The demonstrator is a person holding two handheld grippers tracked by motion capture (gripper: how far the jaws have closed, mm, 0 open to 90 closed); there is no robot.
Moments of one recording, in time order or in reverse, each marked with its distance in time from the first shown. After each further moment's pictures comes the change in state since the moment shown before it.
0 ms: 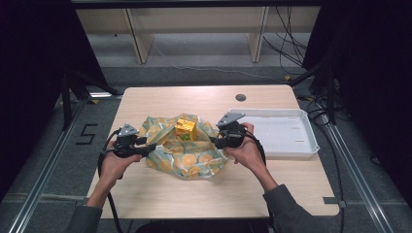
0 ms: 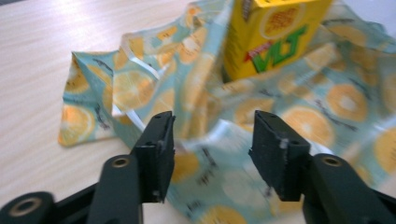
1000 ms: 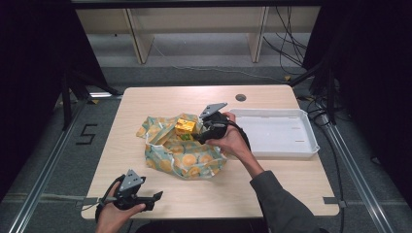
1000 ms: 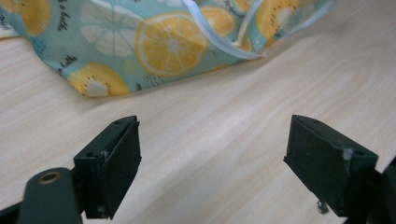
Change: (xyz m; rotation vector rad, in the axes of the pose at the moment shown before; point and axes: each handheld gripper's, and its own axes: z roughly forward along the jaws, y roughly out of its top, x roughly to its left) left arm -0.082 -0.094 -0.033 0.045 -0.038 0.075; right arm 0.004 0.041 0.037 -0.024 0.119 -0.085
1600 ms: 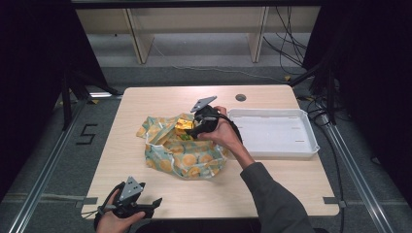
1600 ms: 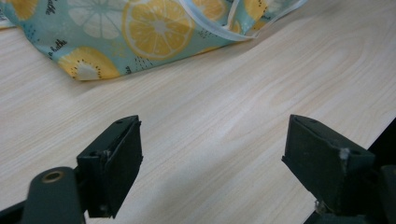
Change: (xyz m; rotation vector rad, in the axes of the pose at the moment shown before) left arm -0.009 -0.009 -0.006 0.023 0.010 0.026; right arm -0.005 0.023 0.024 0.022 0.037 -0.016
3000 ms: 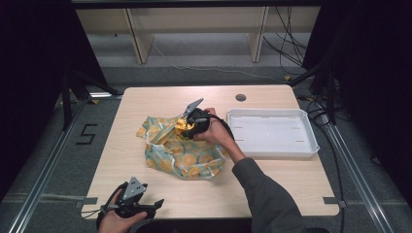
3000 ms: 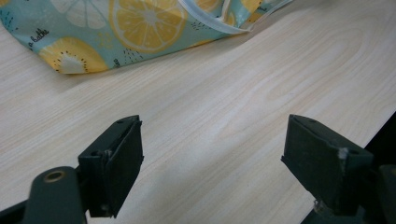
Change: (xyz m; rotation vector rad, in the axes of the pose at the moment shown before) left arm -0.002 0.000 0.006 -0.002 -0.019 -0.004; right arm -0.003 -0.001 0.042 0.123 0.095 -0.081
